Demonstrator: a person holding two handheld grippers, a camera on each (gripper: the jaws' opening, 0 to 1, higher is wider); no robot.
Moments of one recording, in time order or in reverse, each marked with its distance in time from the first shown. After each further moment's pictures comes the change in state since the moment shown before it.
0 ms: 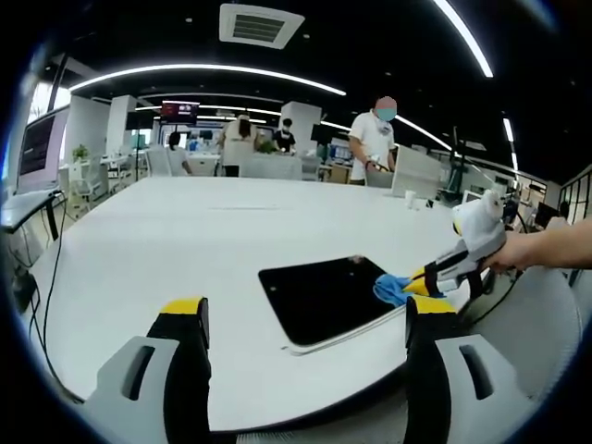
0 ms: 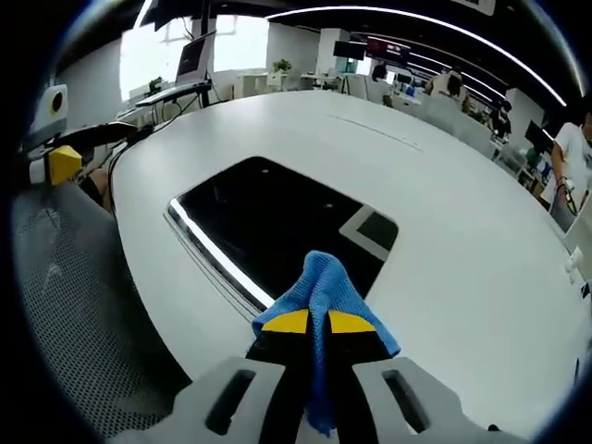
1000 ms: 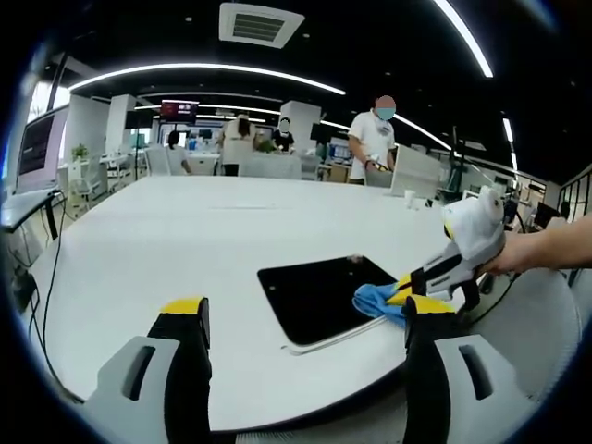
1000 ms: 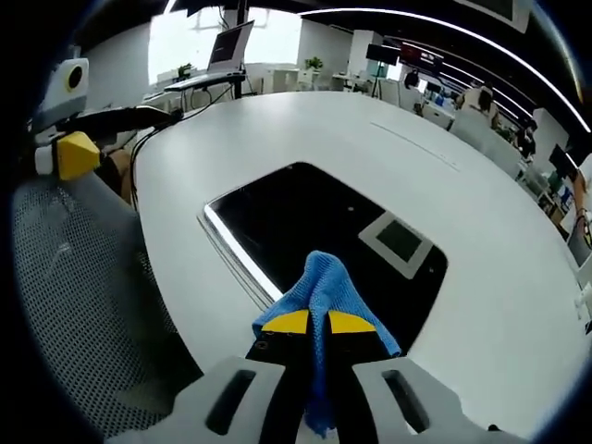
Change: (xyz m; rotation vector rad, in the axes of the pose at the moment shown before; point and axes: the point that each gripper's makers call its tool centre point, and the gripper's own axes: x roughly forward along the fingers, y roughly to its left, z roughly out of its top) left arm 0.000 0.000 0.000 -0.001 0.005 -0.004; right arm 0.015 0.048 0.025 -0.101 -0.002 0.099
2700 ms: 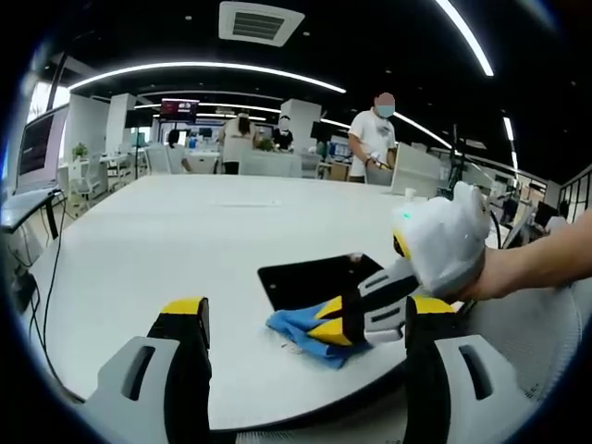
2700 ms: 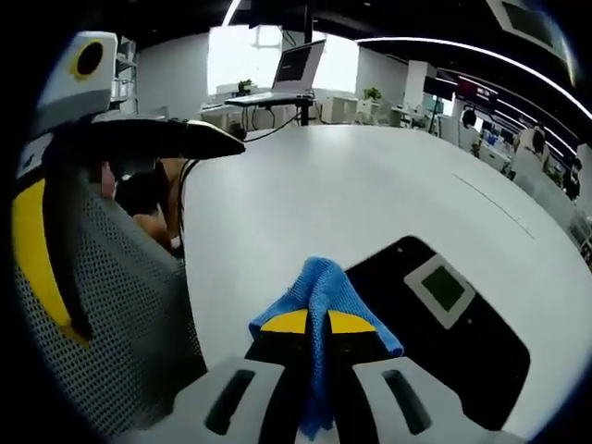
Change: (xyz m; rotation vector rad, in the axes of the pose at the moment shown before) left arm 0.000 0.001 -0.002 0.001 0.009 0.003; right arm 0.051 0.089 0.073 -0.133 -0.179 0.224
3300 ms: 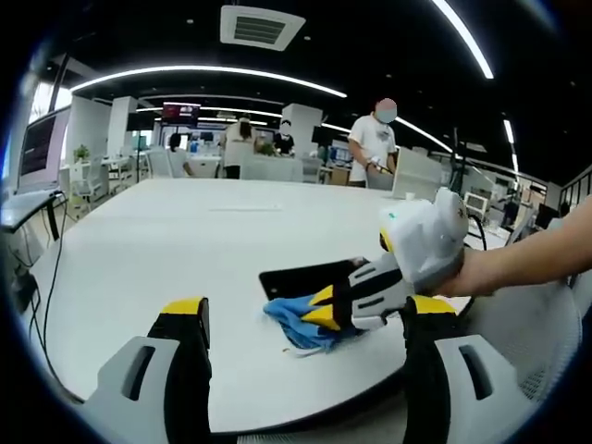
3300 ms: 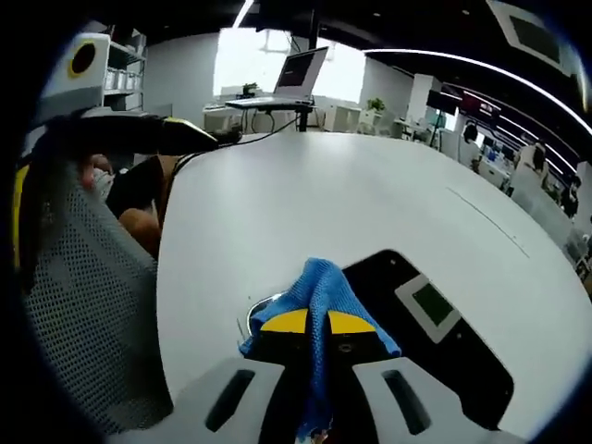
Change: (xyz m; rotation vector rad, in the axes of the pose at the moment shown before) left arm 0.000 0.002 0.004 0.000 -0.022 0.006; right arm 0.016 -0.039 0.009 -0.045 -0.020 -0.050
